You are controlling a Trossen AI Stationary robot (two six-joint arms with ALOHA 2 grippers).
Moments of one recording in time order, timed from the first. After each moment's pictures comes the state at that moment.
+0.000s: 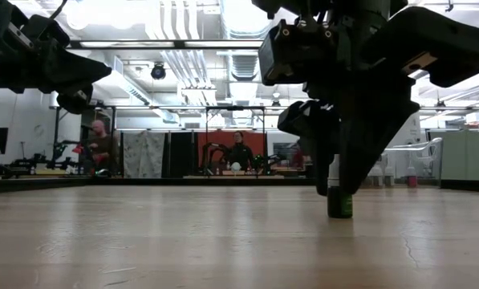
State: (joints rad) left arm 0.04 0.02 0.01 0.01 0.01 -0.24; right arm 0.32 1.97 1.31 -0.62 -0.11 0.14
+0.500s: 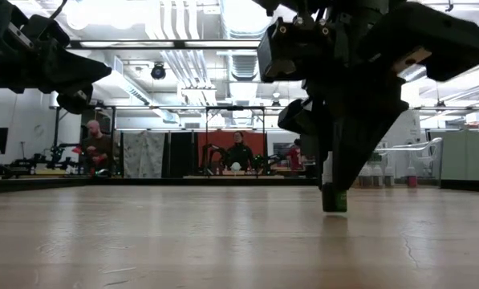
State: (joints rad) left arm 0.04 0.02 0.01 0.01 0.01 -0.24; right arm 0.32 1.96 1.32 -0.63 -0.11 0.16
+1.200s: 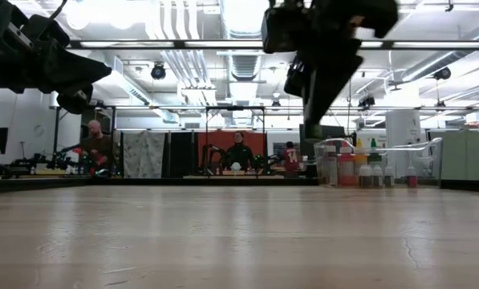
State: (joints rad) left arm 0.04 0.03 0.01 0.01 0.01 -0.24; right arm 0.16 1.79 1.35 -0.82 -0.11 0.15
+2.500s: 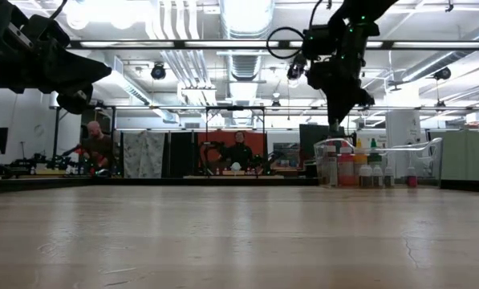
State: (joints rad) left arm 0.04 0.04 0.01 0.01 0.01 -0.24; right arm -0.61 1.56 1.30 -1.04 -0.10 0.18
